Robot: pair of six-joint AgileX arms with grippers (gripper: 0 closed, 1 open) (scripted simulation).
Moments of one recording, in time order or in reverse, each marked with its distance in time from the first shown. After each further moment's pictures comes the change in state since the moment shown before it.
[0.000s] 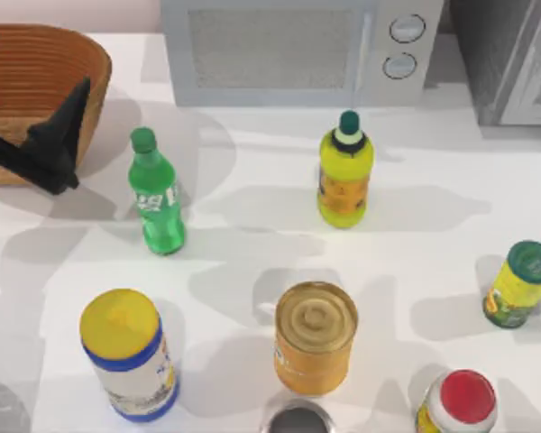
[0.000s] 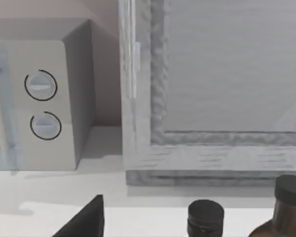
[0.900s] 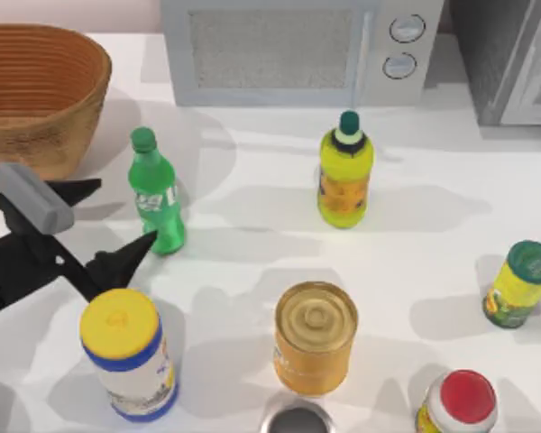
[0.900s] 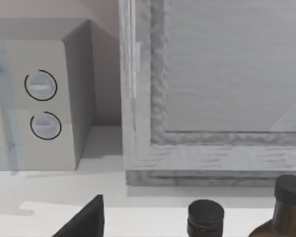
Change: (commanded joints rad) left arm -0.009 0.523 -0.063 0.142 0.253 0.135; right arm 0.000 0.000 0.000 0.000 0.000 0.000
